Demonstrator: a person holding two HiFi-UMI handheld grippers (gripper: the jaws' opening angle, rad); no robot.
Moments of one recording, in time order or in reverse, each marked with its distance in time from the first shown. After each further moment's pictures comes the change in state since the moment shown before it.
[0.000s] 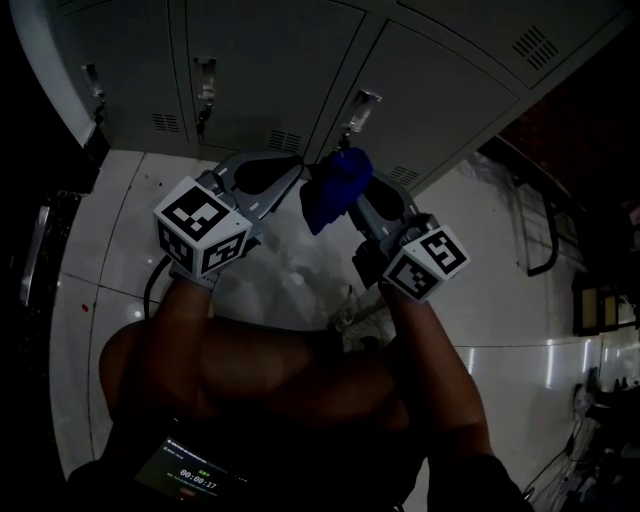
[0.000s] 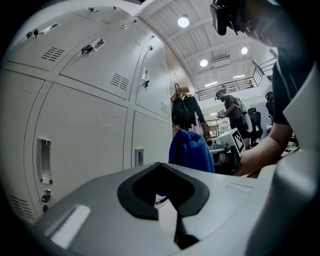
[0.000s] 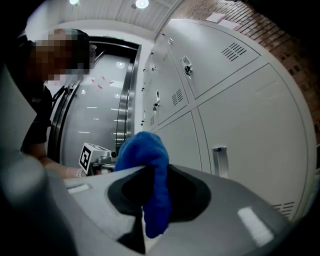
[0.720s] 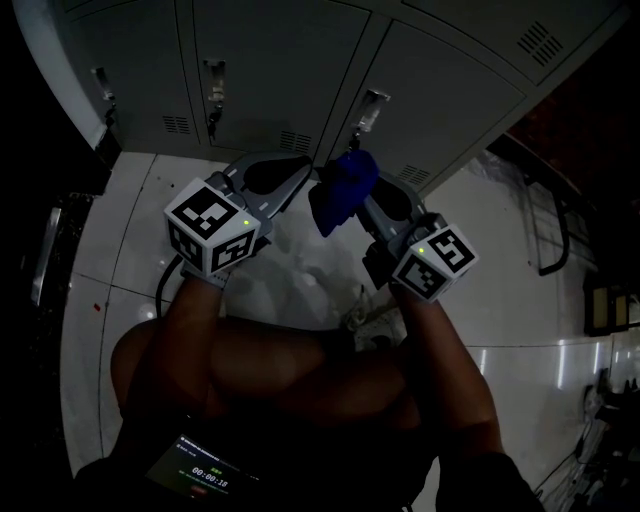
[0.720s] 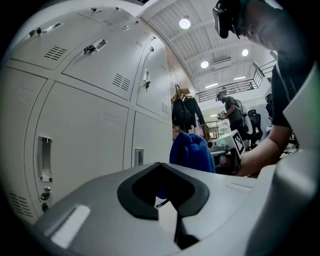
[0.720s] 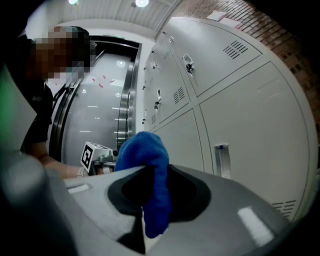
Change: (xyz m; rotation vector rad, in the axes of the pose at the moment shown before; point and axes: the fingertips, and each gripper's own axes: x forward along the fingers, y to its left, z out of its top) left arm -0.001 0.000 -0.001 -0.011 -0.015 -0.003; right arm -0.001 0.003 -0.004 -0.006 0.016 0.011
